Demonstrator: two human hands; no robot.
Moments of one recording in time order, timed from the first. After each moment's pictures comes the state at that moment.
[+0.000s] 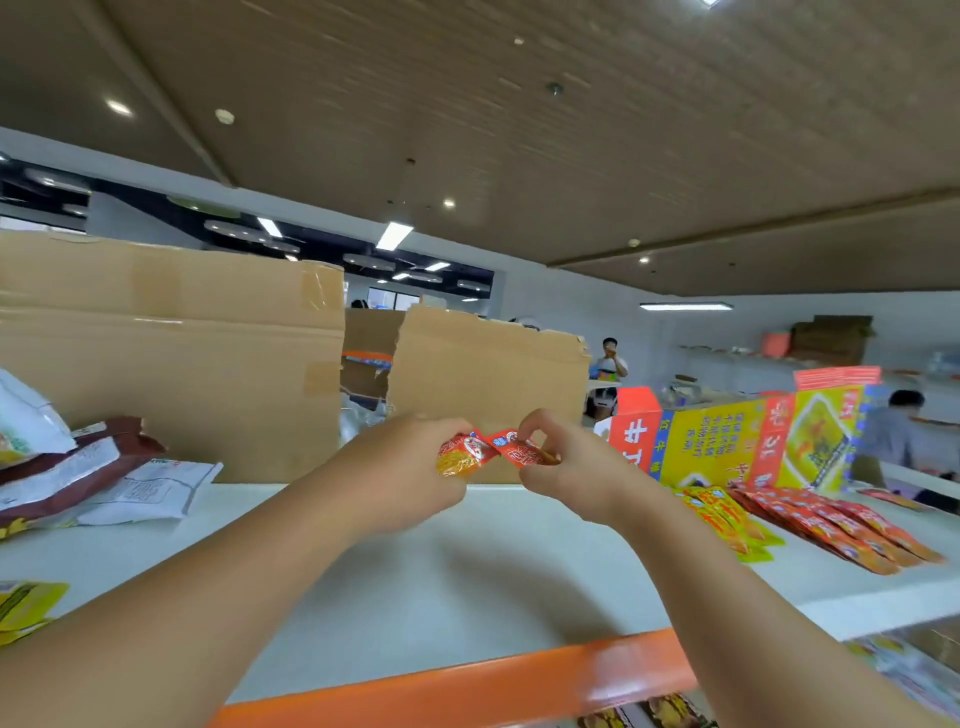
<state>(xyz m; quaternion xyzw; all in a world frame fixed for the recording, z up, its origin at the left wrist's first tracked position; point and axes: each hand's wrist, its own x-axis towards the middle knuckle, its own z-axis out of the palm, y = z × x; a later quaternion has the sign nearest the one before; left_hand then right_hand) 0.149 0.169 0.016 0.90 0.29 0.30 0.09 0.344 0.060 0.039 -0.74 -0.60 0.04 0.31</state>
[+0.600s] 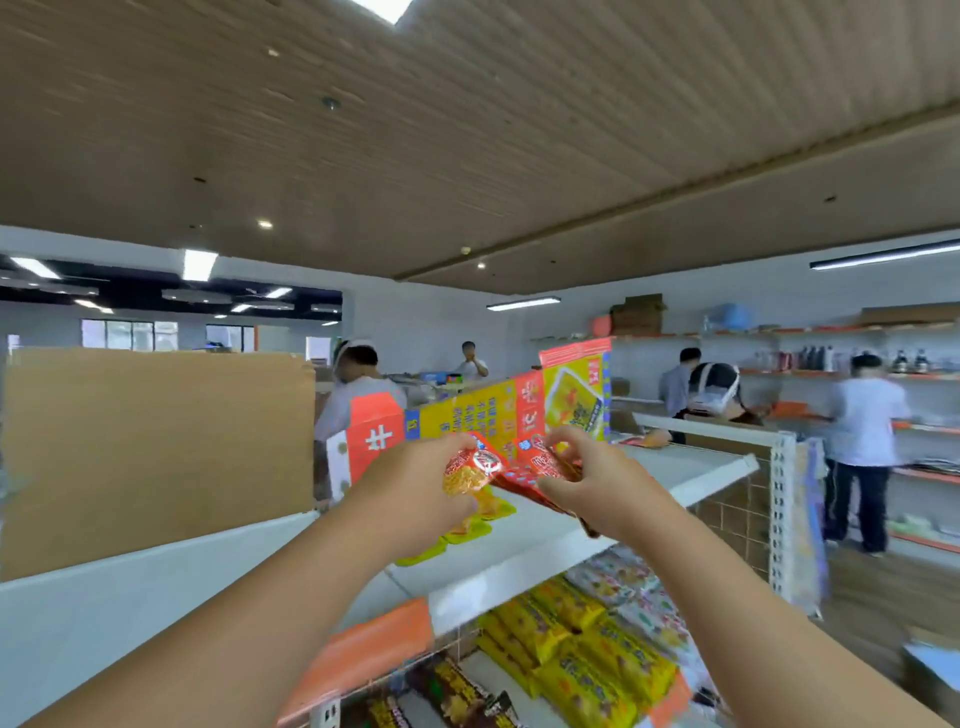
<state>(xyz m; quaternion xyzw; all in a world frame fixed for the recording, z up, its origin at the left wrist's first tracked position) 0.416 -0.012 0.036 0.93 0.14 0.31 0.11 0.572 -0.188 0.035 -0.83 -0.42 -0.12 0.35</state>
